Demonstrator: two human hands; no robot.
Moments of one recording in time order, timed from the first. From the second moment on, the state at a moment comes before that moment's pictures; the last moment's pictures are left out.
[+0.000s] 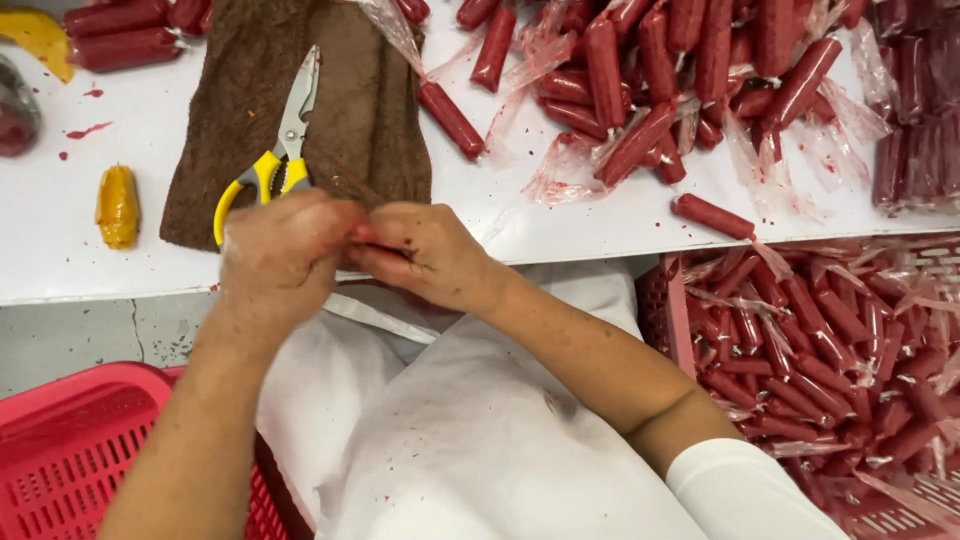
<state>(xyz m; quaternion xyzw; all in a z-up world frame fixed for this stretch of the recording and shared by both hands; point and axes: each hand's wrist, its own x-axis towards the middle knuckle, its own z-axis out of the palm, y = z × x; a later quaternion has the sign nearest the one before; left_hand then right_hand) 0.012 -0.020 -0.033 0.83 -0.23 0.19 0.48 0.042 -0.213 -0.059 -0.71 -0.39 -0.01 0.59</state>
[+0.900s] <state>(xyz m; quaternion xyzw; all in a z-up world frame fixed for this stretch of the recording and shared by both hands) -0.027 0.053 -0.063 0.87 0.00 0.11 0.48 0.059 -0.362 -0.018 -0.77 -0.14 -0.09 0.62</state>
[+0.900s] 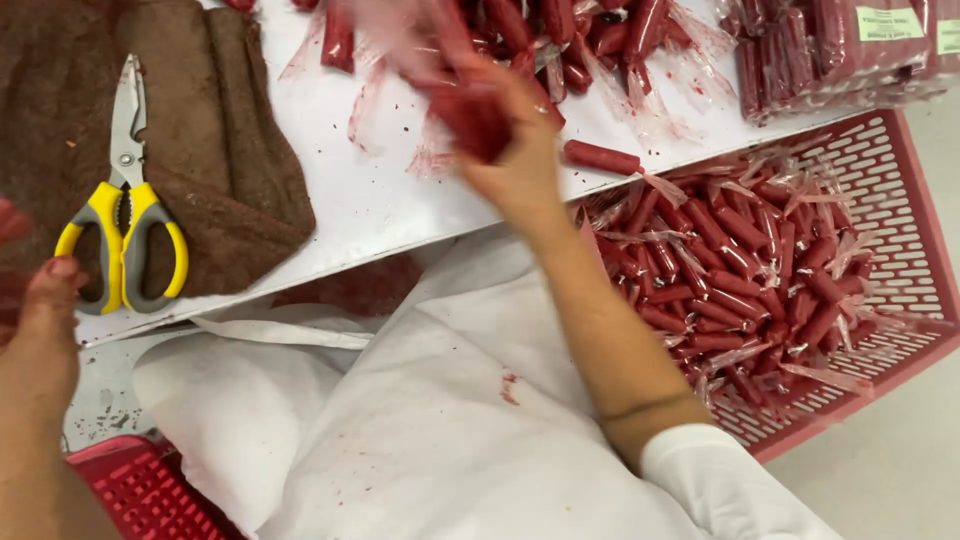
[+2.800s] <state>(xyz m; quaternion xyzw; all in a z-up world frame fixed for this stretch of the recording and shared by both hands) -0.133 -0.028 -0.015 0.72 0.20 -0.39 0.54 -0.017 -0.328 -0.233 -0.53 0.15 0.39 0.73</state>
